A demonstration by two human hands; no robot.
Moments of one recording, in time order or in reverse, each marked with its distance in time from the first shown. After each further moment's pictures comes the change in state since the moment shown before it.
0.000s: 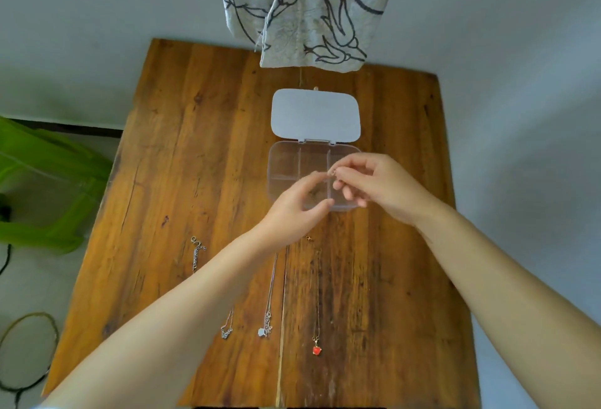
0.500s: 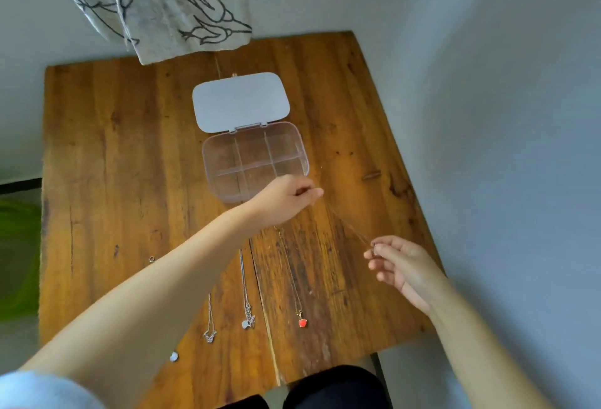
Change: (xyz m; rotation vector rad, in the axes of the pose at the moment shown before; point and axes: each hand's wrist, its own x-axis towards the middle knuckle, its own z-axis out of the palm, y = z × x) left_hand 0.028 0.025 0.042 0.280 -0.460 0.041; right_hand -0.151 0.136 0.034 0.773 0.474 0.567
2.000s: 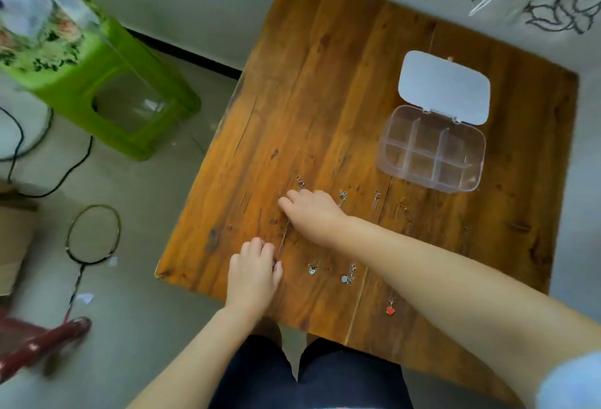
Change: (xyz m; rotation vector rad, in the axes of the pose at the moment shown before) left_hand -0.250 -0.149 0.104 0.240 0.599 -0.710; right_hand 0.022 0.052 0.321 -2.090 -0.720 -1.233
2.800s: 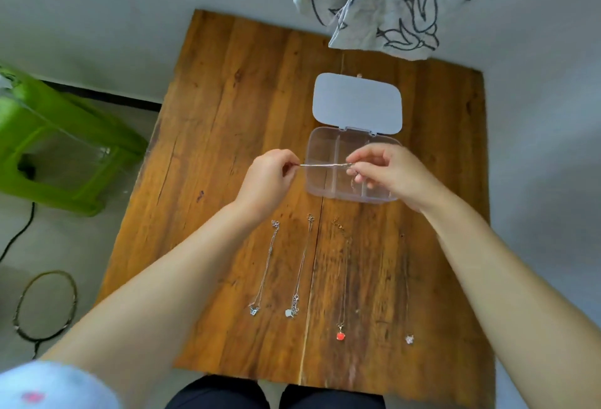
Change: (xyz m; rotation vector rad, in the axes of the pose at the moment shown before) left_hand 0.161 0.148 -0.080 -0.380 0.136 0.357; right_hand -0.142 0.177 -0.063 1.238 0.403 0.616
